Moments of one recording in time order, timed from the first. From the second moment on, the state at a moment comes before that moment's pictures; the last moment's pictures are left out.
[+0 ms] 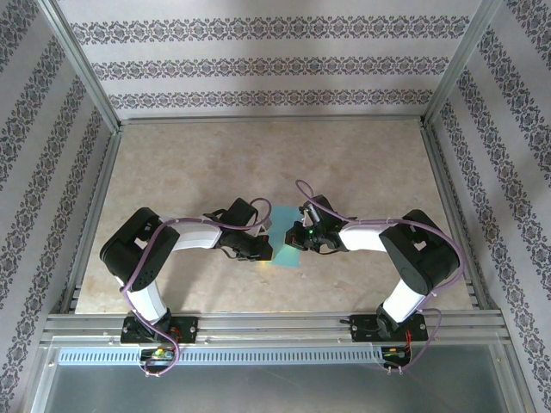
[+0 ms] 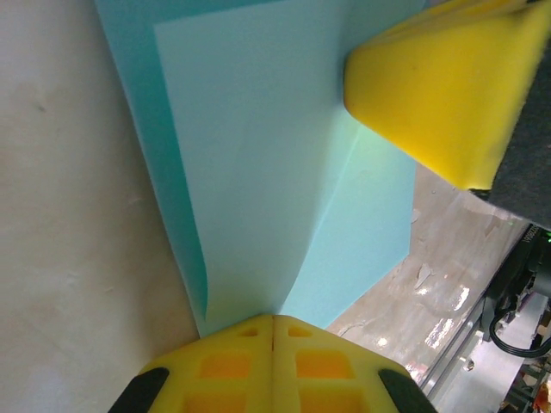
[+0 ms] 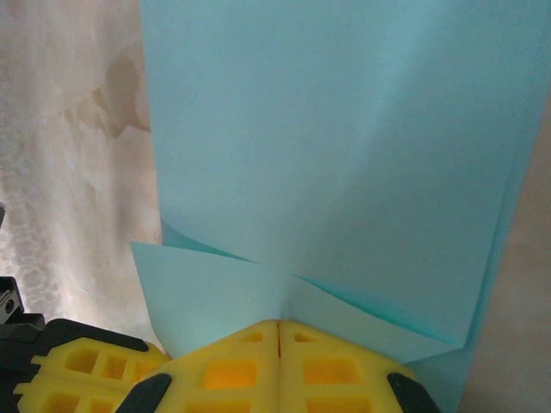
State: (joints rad) left arm -0.63 1.74 0.80 -0.17 0.63 -0.58; right arm 0.58 1.67 0.66 0.06 -0.44 0.87
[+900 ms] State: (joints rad) left arm -0.63 1.82 0.94 -0.23 0.64 -0.58; right arm 0.58 1.67 0.65 0.08 -0.45 0.87
